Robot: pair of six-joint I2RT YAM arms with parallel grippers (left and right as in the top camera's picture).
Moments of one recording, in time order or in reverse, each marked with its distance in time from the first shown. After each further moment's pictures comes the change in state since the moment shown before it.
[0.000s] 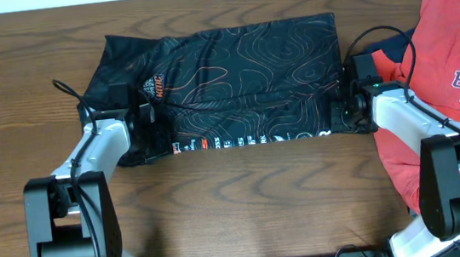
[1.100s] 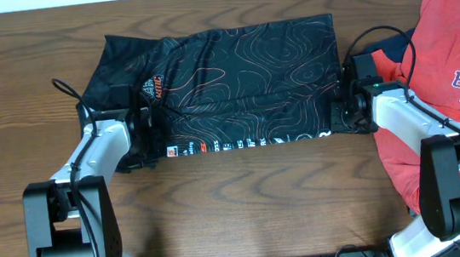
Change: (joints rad) left arm -0.005 -0.026 0.002 -0.056 -0.092 0.002; right arm 0.000 0.000 0.000 -0.004 0.000 0.000
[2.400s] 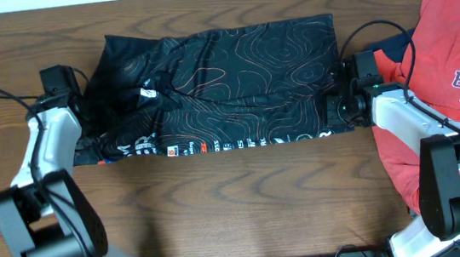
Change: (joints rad) left arm 0.266 0.069 0.208 0.031 -0.072 -0.151; right arm 0.000 0.000 -0.008 0.123 -0.077 -0.058
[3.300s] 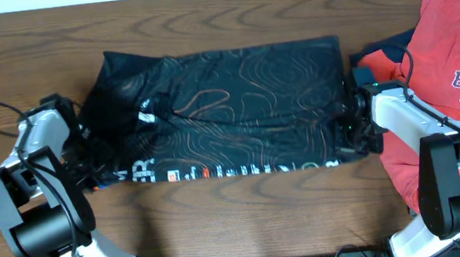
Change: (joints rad) left arm 0.124 0.122 -0.001 -0.364 -0.037 -0.040; right arm -0.003 0.014 0.006 -0.467 0.074 0.178
